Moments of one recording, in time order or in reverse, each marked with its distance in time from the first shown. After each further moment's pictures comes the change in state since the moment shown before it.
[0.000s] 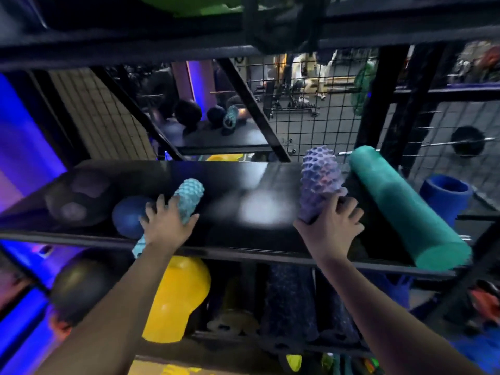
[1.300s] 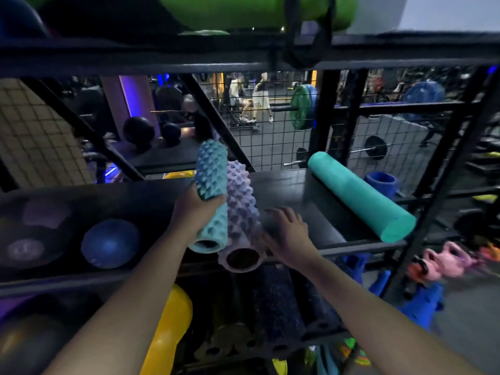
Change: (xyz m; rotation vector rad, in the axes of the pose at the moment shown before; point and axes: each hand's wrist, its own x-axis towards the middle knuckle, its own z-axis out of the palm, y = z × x) left_hand 0.005 0.060 -0.066 -0.986 -0.343 0.160; right_hand -0.053 -0.048 0.000 0.116 -0.346 -0.262
